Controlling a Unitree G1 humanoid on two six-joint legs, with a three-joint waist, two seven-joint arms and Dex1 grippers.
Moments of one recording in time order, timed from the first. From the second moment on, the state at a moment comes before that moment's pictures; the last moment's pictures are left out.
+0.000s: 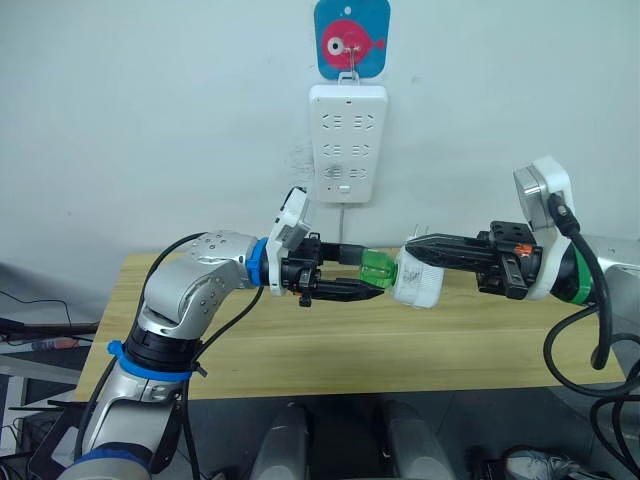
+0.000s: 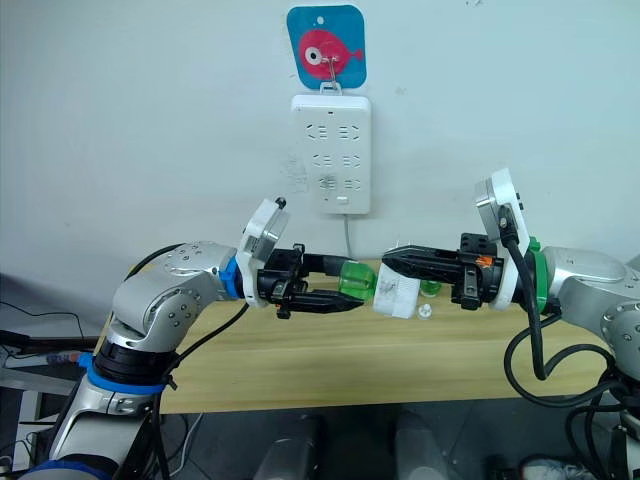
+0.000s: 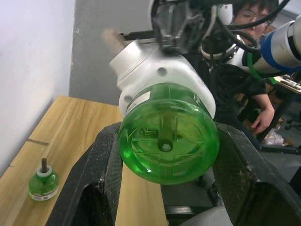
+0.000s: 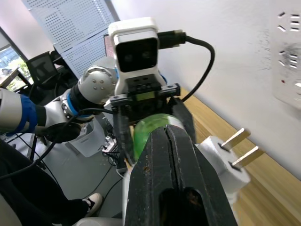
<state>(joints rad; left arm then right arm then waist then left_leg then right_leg) -0.60 0.53 -0.14 -0.20 -0.70 0.67 -1.20 -0.47 -0.86 -0.19 -0.50 1.28 0.99 0.66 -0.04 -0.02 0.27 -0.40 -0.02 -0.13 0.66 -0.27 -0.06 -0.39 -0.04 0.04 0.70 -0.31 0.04</state>
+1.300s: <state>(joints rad) -0.63 0.44 -0.08 -0.16 -0.74 0.72 -1.06 -0.14 -0.93 -0.47 -0.44 1.65 1.07 0.40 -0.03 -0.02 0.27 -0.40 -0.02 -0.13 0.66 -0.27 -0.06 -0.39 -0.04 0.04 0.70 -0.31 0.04</state>
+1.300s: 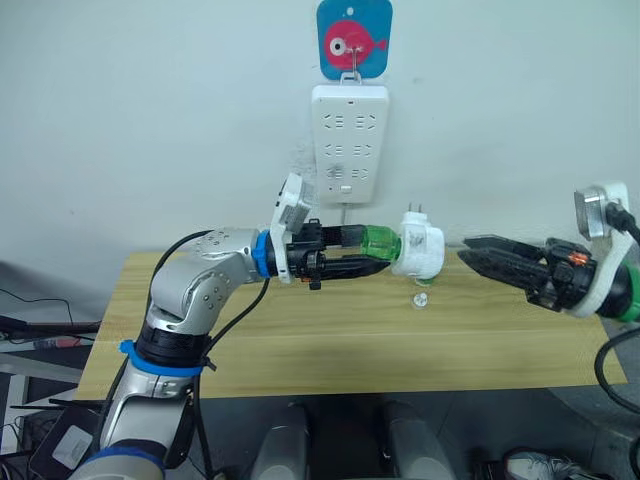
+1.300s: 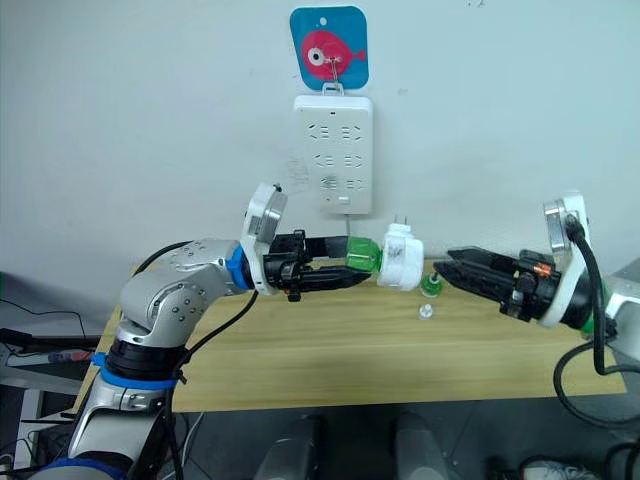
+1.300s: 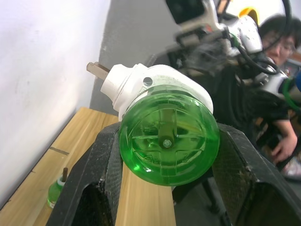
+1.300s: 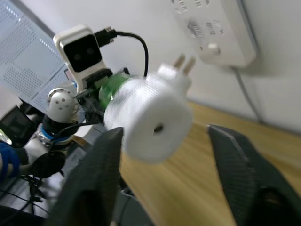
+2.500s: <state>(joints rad) -0.63 0.48 -0.04 -0.20 -0.88 0.86 -1.08 -0.20 -0.66 -0.24 -0.41 1.95 0.97 0.16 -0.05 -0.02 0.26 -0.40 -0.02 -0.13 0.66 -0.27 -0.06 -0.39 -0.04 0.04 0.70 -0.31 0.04</state>
